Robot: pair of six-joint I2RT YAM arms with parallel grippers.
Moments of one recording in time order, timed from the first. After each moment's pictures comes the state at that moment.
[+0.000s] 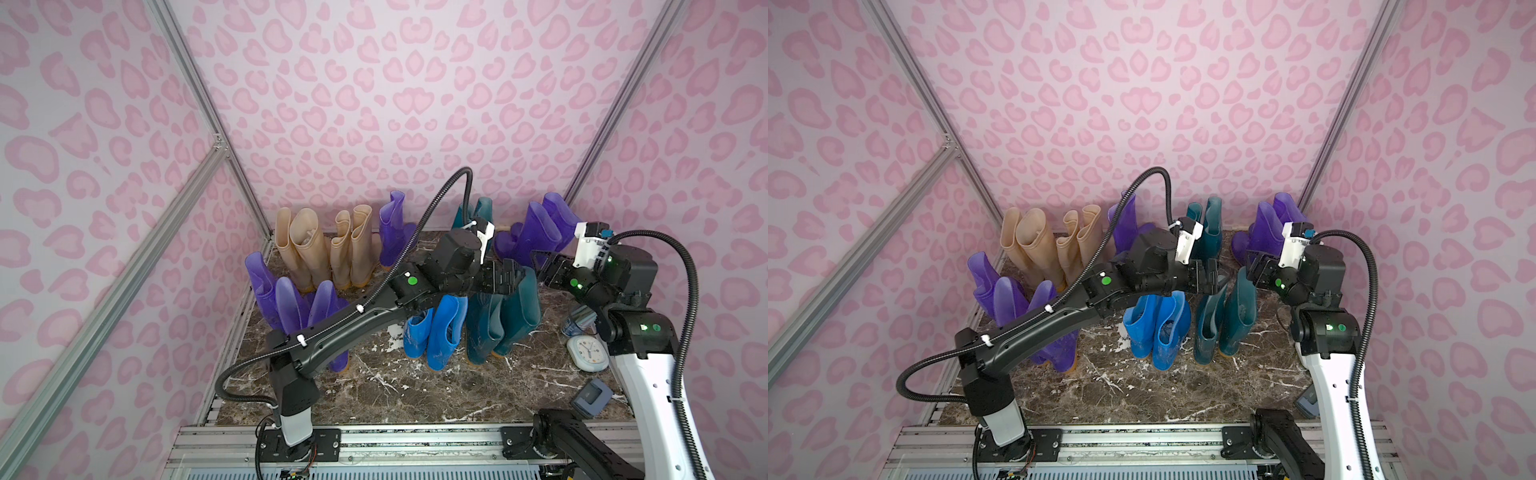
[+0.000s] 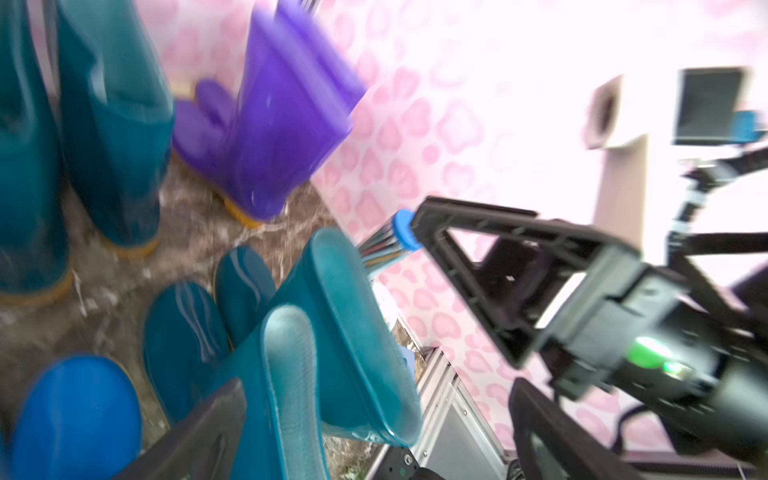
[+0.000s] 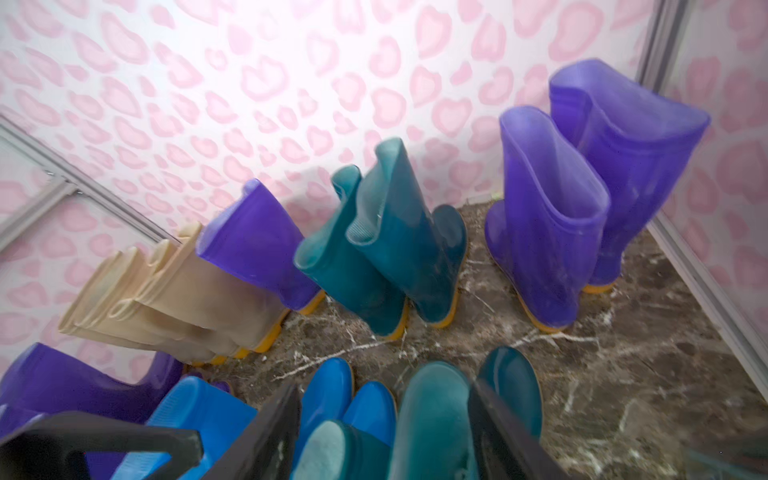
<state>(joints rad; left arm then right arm) -1.04 1.78 1.95 -0.51 0.09 -0.66 -0.01 0.94 1.25 -0.66 -0.27 0.35</state>
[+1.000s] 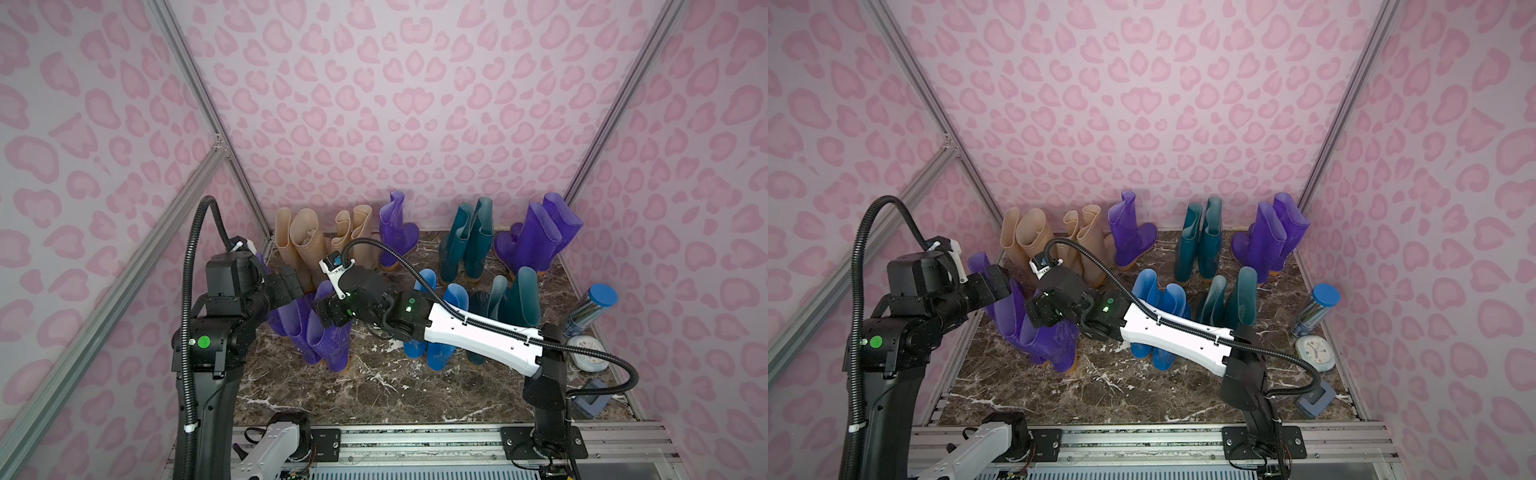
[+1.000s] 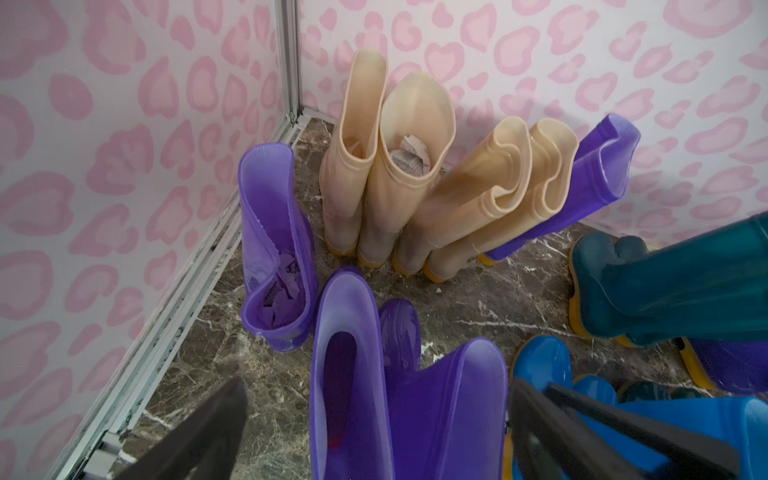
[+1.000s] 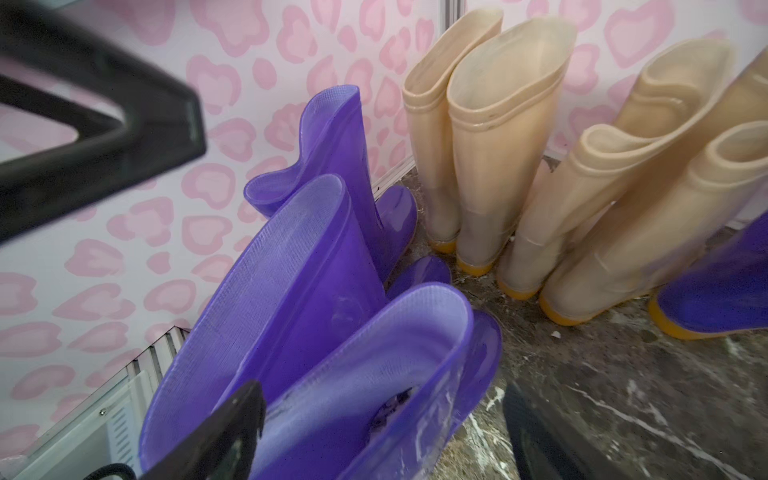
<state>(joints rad) -0.02 0.96 1.47 -1.14 -0.10 -0.35 1.17 1.98 1.95 -0.46 0.20 0.35</state>
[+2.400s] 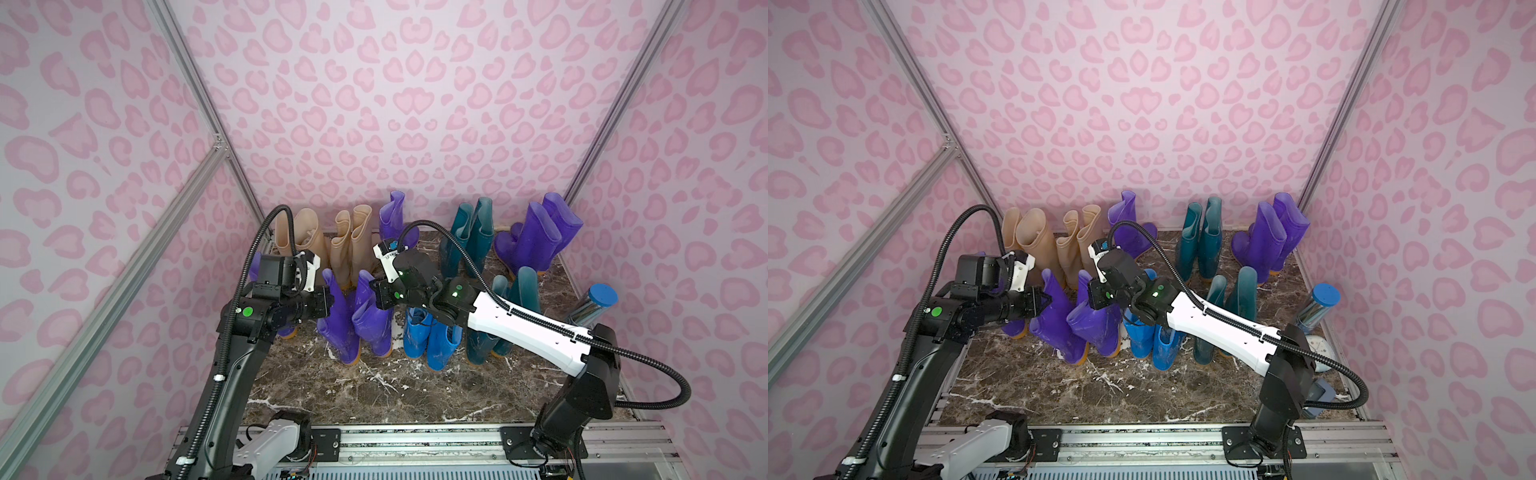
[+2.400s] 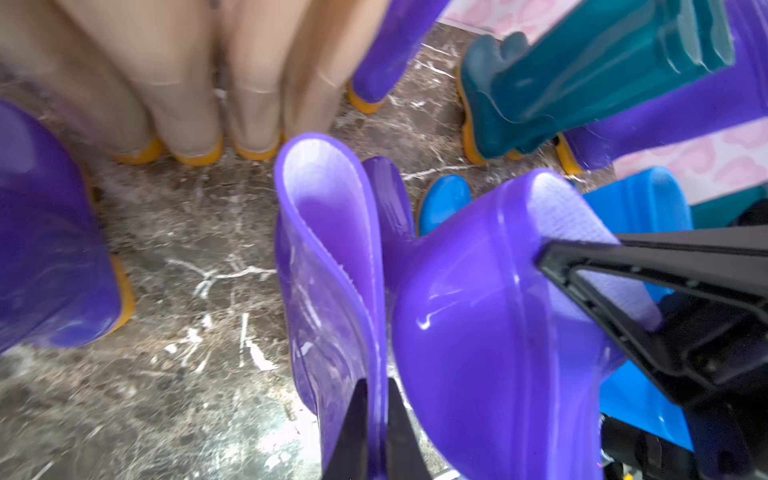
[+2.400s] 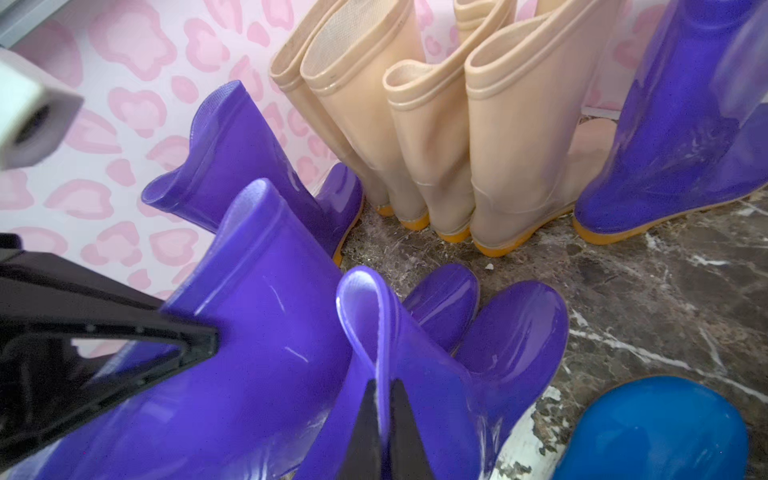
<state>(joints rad) -0.18 1.06 1.29 -1.08 0.29 -0.27 0.98 1.68 1.57 -0.41 0.05 0.48</state>
